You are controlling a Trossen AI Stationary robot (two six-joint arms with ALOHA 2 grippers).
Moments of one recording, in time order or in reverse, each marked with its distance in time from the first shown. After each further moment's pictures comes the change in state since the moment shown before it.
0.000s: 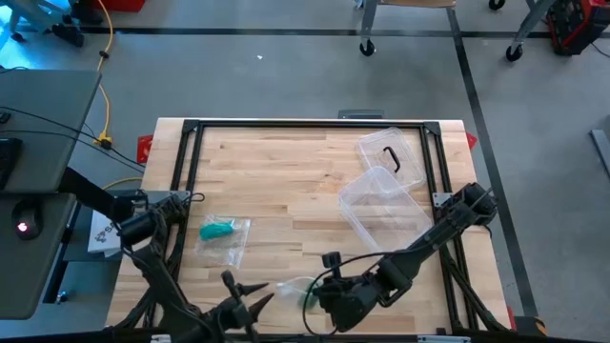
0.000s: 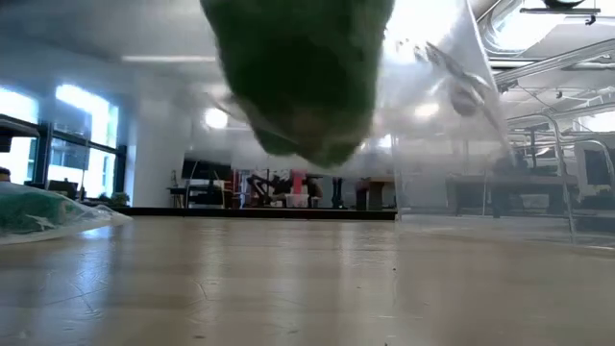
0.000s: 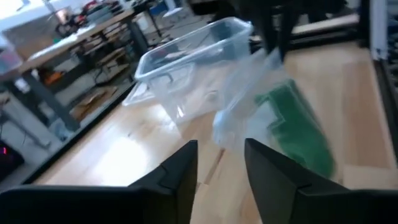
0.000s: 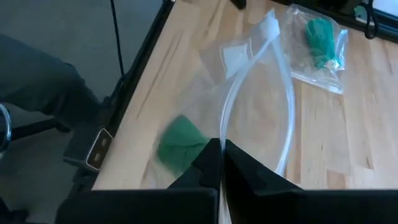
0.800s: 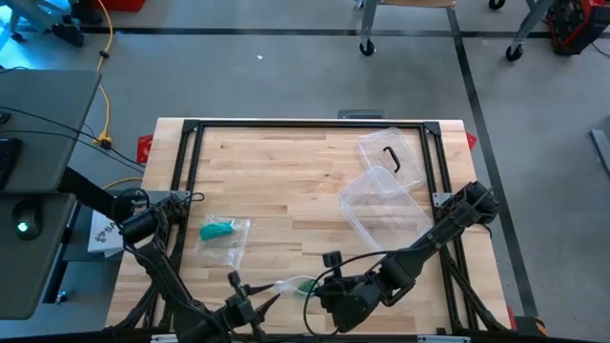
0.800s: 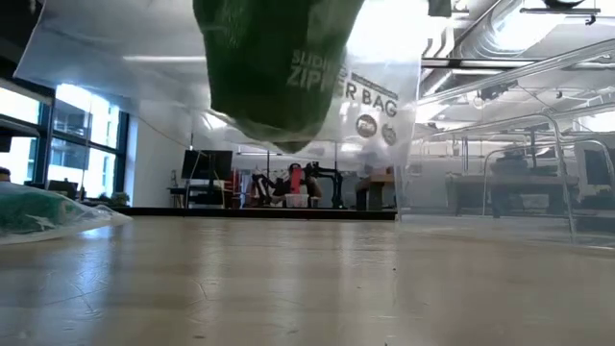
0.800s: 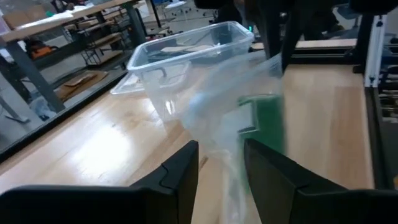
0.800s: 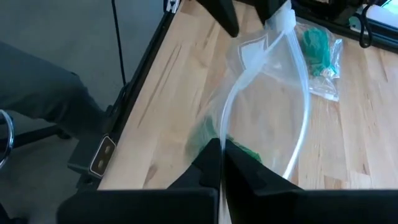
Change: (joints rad) left arm 0.041 -0.005 0.000 0.127 0.012 -0.017; right arm 0.005 -0.019 0.000 0.016 0.007 -0.008
